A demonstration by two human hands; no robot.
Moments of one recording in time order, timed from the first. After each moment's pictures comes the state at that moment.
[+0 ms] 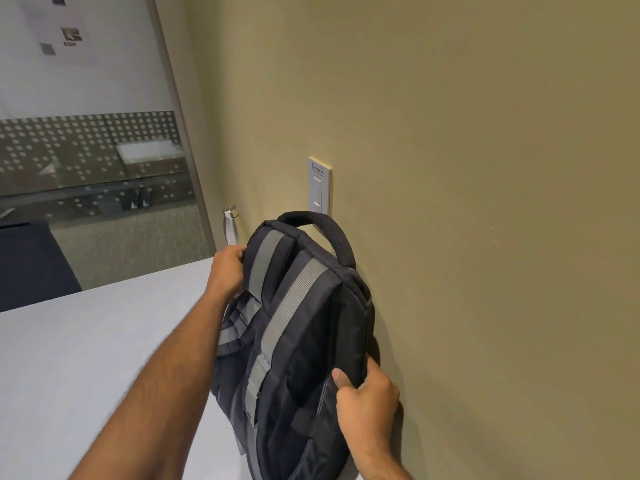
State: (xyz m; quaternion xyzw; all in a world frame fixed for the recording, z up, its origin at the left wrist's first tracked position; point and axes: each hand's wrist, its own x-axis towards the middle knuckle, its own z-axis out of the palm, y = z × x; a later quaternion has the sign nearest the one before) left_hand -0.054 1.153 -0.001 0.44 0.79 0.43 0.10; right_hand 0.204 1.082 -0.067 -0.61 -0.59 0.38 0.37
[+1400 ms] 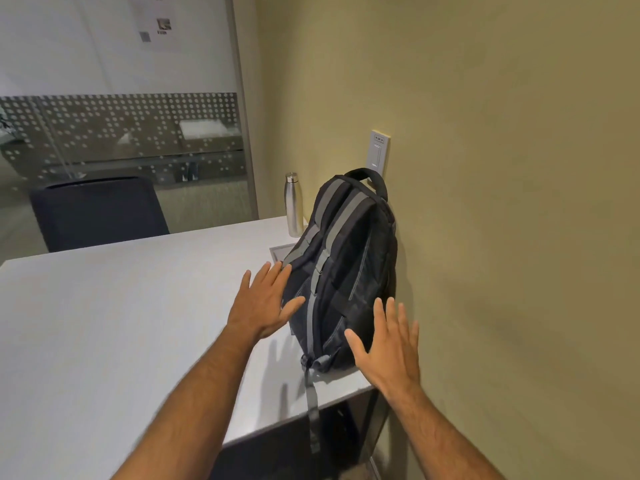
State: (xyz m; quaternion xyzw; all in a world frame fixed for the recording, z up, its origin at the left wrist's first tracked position) left_hand 0.002 0.892 -0.058 0.56 0.82 0.08 0.00; right_hand 0.240 0.975 -0.115 -0.51 -0.84 0.08 0.16
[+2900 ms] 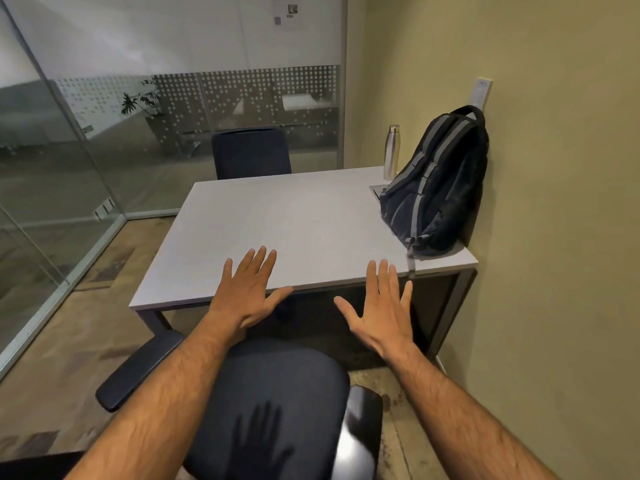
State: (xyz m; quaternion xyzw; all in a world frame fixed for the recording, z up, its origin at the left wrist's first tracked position) left_hand 0.048 0.358 -0.069 0.46 0.89 0.03 -0.02; right_hand 0.256 0.529 -0.113 -0.36 -0.91 0.10 0.15
